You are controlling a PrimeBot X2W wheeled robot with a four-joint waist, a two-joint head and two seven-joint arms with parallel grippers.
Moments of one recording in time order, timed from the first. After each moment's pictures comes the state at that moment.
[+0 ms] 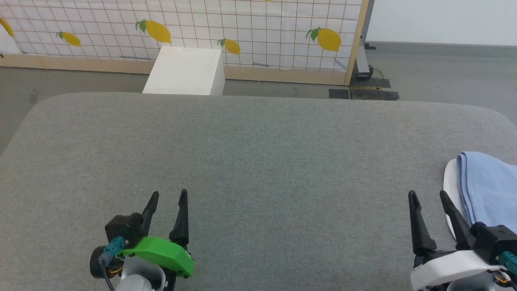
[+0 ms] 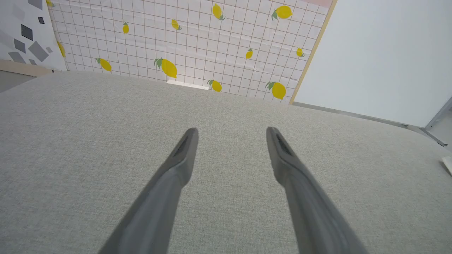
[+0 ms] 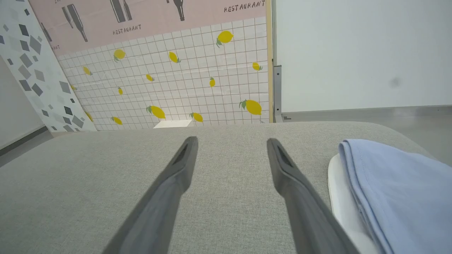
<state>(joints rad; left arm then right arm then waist) -0.12 0.07 -0.07 0.35 -0.28 -0.11 -0.25 0.09 -0.05 -0.07 0.01 0.19 0.13 -0.13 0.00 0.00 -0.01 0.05</state>
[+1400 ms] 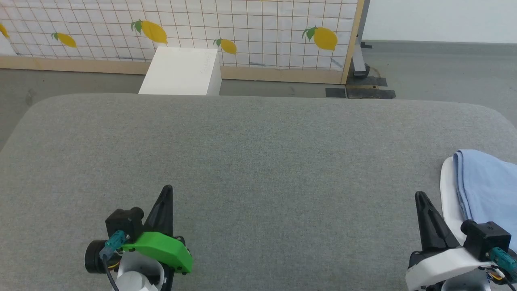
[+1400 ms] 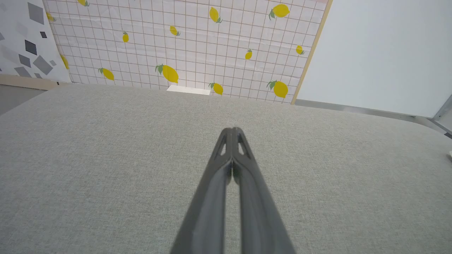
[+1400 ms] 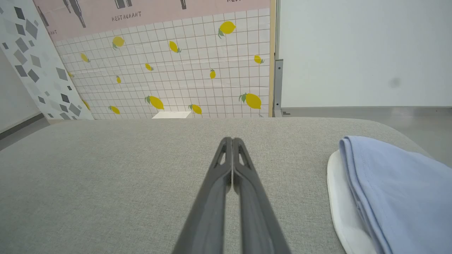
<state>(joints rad) -0.11 0.07 -0.06 0.27 -0.22 -0.09 -0.19 0.08 -0.05 -0.06 0.02 0.16 0.13 -0.10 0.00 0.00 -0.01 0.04</state>
